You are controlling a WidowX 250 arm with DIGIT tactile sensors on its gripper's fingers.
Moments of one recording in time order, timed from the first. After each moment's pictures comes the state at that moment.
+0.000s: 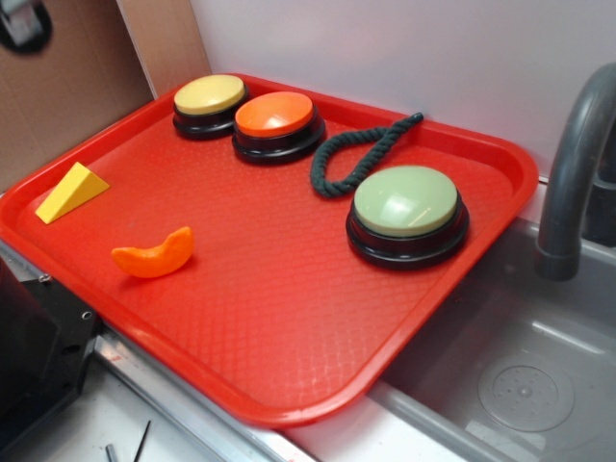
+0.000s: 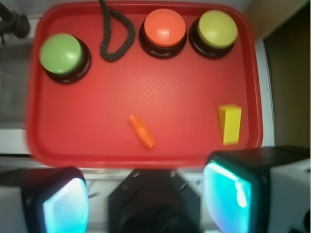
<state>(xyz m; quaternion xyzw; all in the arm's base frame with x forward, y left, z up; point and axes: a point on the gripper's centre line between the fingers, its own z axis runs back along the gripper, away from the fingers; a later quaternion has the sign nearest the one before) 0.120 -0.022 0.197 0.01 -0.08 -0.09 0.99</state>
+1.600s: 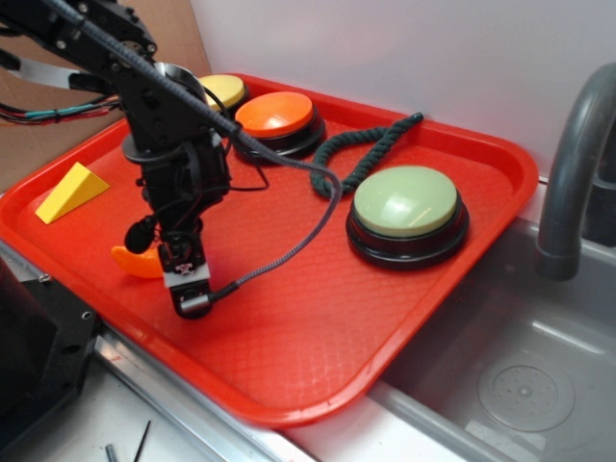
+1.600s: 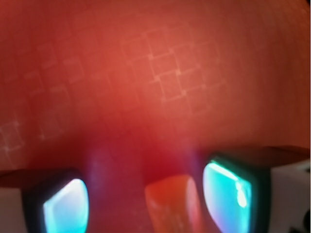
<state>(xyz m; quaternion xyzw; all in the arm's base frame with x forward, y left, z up) 0.161 -0.043 0.016 0.03 0.01 -0.25 0.97</state>
